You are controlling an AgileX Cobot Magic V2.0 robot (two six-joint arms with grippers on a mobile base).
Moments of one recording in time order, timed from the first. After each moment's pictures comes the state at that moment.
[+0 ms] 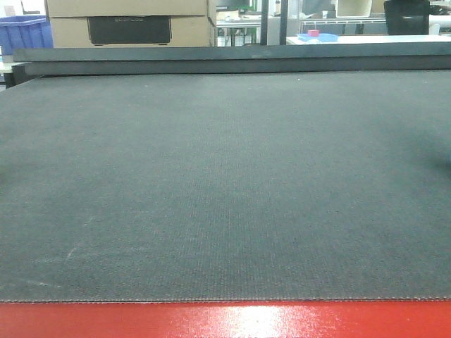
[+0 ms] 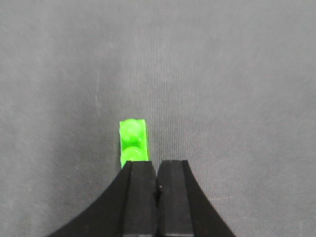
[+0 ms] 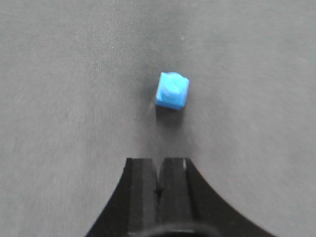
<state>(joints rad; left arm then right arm) -0.02 1.32 -1.26 0.10 0.94 -0.06 -0.04 1.35 -1.27 0.01 1.08 0.01</state>
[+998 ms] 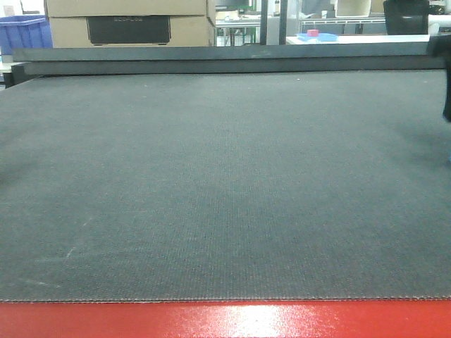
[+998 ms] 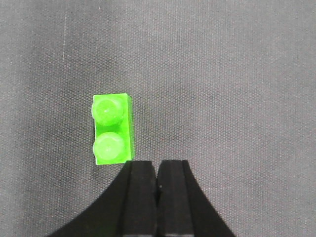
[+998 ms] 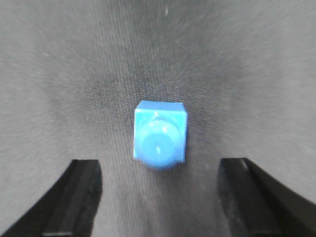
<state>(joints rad) -0.02 1.52 -1.32 0.06 1.00 -0.08 -0.14 1.81 -1.45 0.08 1.12 0.09</state>
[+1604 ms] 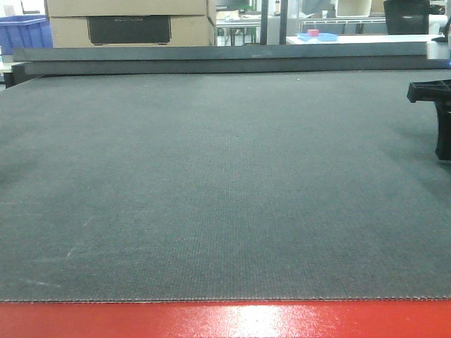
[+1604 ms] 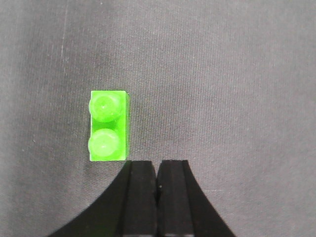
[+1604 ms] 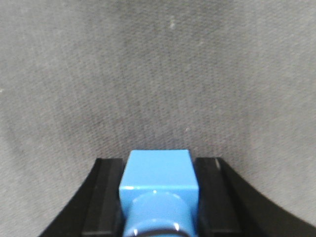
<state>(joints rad) -0.02 1.52 -1.32 0.05 1.01 -0.17 -0.14 1.93 -1.46 0.07 1.02 0.11</state>
